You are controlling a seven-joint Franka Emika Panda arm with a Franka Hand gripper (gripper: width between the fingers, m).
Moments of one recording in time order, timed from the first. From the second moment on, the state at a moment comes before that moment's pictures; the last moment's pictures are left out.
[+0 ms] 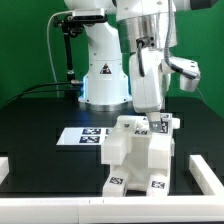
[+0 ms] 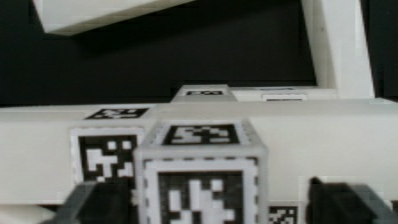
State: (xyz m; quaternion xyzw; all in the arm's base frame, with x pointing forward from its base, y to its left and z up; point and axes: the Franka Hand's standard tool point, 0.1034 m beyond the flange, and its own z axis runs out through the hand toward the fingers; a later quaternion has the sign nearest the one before) arm 0.588 0.062 0.113 -0.61 0.79 0.03 0.07
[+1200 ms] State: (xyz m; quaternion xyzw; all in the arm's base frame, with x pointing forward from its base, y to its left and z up) arm 0.582 0.090 0.161 -0.64 0.76 0.03 0.09
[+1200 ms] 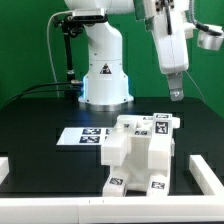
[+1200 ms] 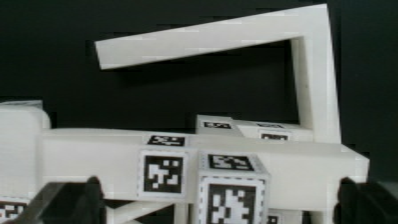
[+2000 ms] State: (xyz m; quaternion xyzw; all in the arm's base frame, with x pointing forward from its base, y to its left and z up) arm 0.544 0.119 0.168 -0.73 0.68 0.03 0.08
